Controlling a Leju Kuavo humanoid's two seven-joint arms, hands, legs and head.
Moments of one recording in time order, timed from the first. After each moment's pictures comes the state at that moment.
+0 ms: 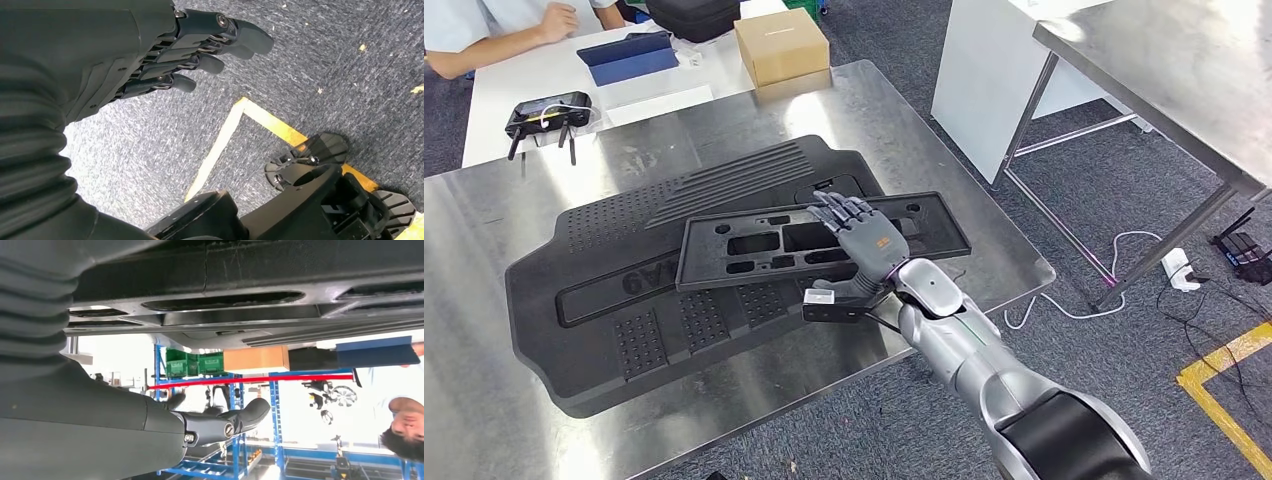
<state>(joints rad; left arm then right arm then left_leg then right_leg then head) -0.12 -0.04 -0.20 -0.19 -0.37 0.11 -0.01 -0.75 0.18 0.52 -0.47 1.12 -0.52 -0.35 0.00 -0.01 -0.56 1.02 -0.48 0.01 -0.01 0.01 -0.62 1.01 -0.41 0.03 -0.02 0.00</state>
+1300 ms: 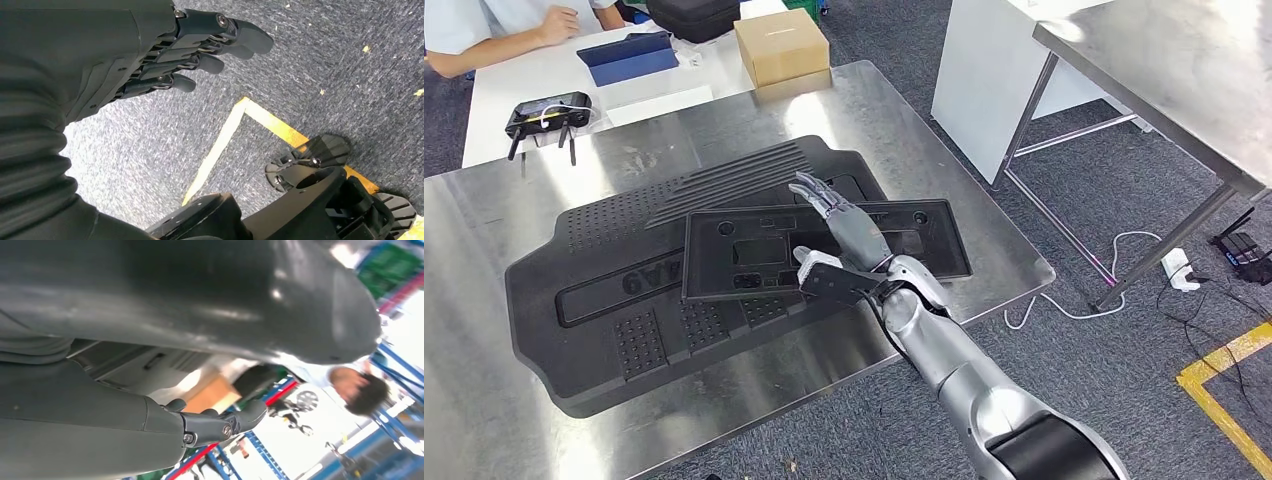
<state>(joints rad) -0.11 -0.04 -0.13 -0.19 -0.43 0.12 -0.03 -0.66 0.24 0.41 -0.73 0.61 -0.13 -0.53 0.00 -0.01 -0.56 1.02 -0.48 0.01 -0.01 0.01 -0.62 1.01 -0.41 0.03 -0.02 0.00</state>
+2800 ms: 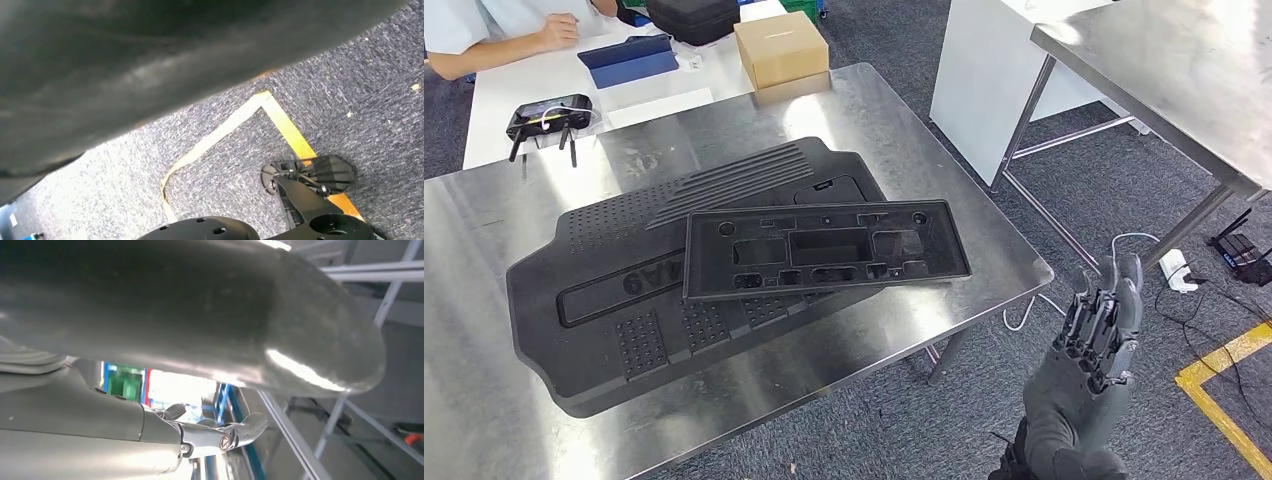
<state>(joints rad) -0.02 -0.05 0.13 -0.19 -0.36 0.23 -0.09 0.29 0.11 0.31 -2.14 0.19 -0.29 -0.66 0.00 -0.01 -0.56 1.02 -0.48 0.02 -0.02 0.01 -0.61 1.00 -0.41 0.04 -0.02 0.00</state>
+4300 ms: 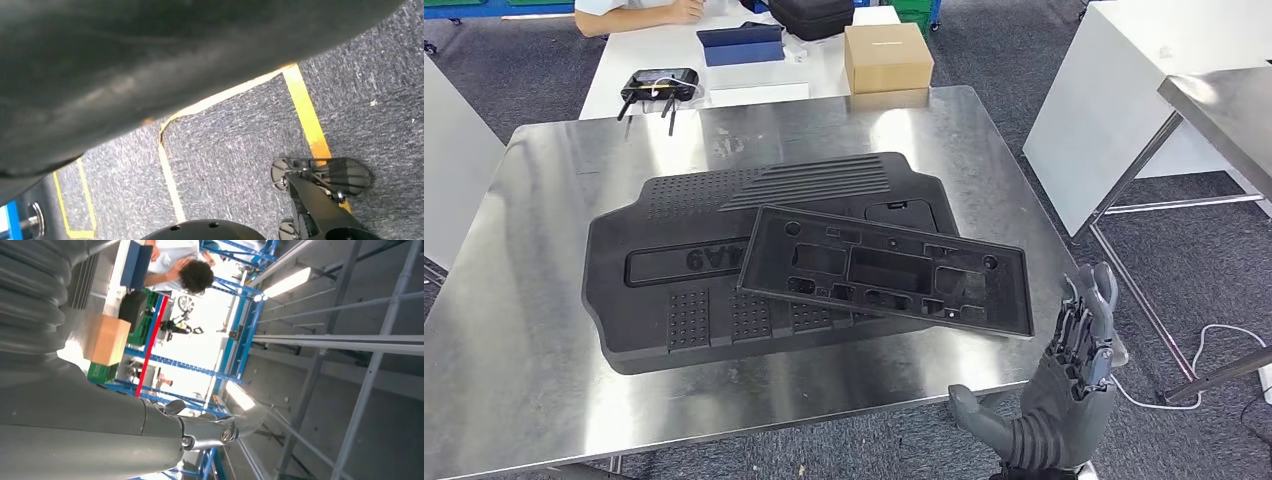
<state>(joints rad) -0.02 -0.06 0.16 -0.19 -0.36 0.22 -0.05 0.27 0.03 0.36 -2.10 0.22 -0.38 -0.66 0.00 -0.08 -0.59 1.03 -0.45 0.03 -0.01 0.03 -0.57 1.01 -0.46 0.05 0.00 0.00</state>
